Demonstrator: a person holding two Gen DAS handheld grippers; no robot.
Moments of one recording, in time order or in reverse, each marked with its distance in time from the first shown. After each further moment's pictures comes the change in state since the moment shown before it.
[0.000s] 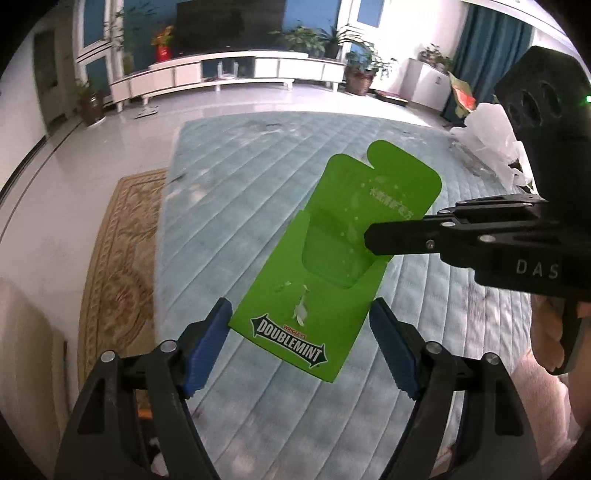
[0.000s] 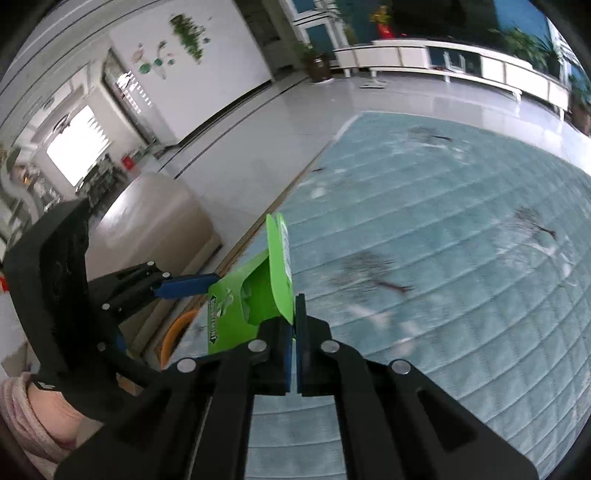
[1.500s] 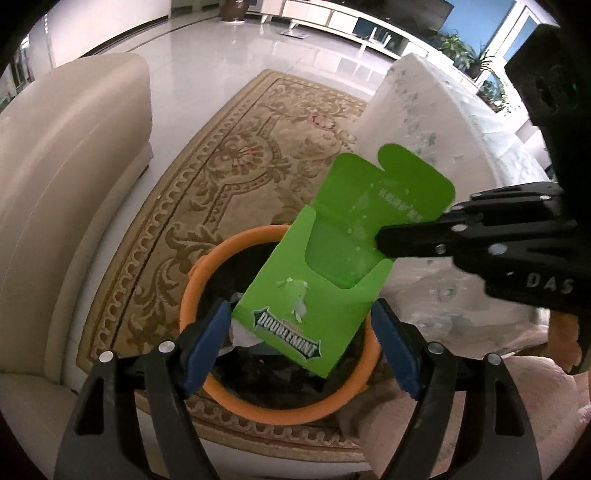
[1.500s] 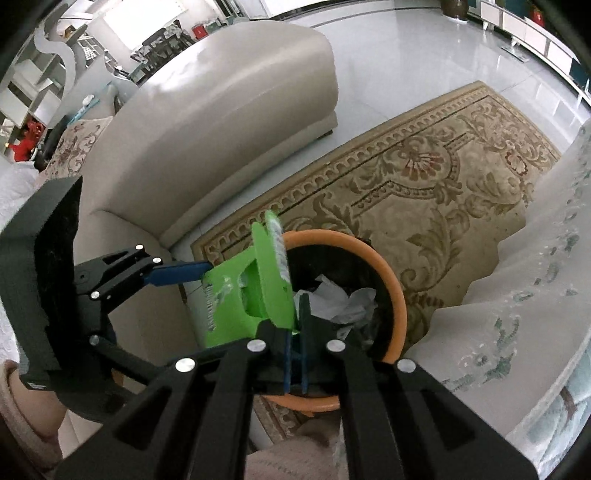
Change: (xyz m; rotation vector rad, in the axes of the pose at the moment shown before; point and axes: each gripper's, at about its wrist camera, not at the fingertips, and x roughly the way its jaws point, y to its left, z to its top) left arm -0.038 0.236 -0.258 -0.484 0.137 0.164; right arm 0.237 0.256 -0.054 -0.320 0.409 0.119
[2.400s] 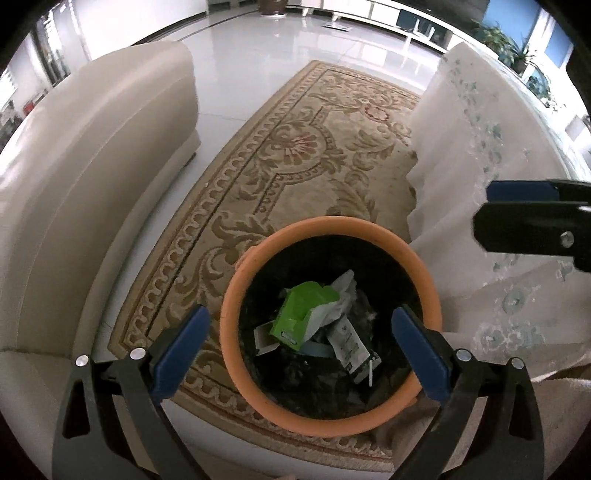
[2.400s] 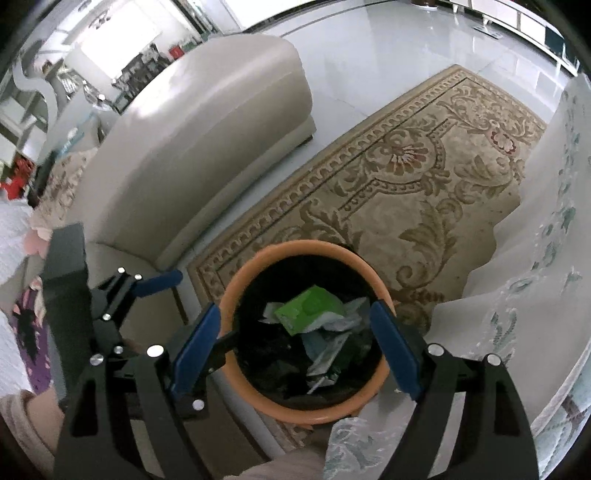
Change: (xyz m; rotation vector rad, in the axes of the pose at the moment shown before) left arm 0.021 0.013 -0.002 -0.054 0.021 0.191; right arm -0.001 -0.031 0.000 0.127 -0.049 0.039
